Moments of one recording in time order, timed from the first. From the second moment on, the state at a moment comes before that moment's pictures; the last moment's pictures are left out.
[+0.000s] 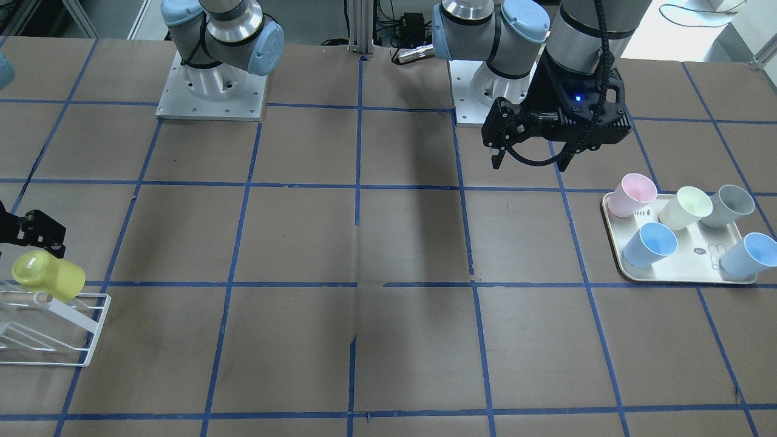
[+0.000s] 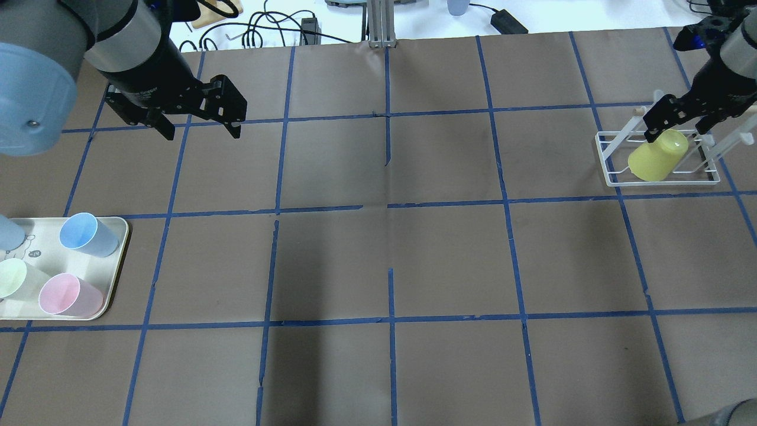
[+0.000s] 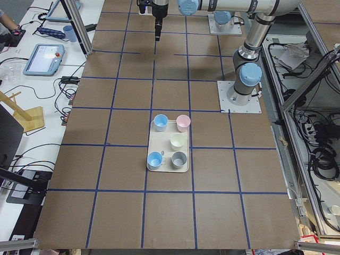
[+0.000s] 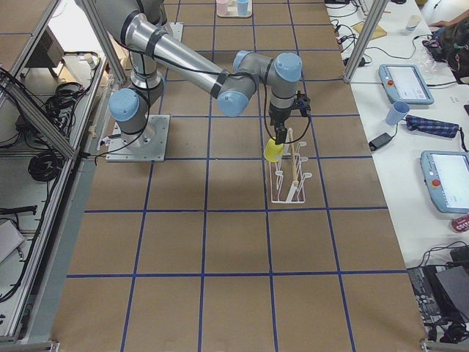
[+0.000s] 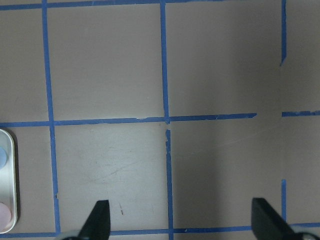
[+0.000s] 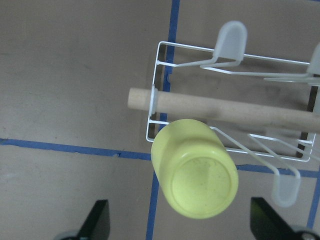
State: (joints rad) left arm -1.58 -1.56 -1.58 -1.48 1.57 0.02; right arm 1.13 -1.32 1.66 -1.95 -1.57 -0.56
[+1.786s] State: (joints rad) left arm -1.58 -1.56 -1.58 -1.48 1.57 0.02; right arm 1.13 -1.25 1.66 -1.98 -1.58 -0.55
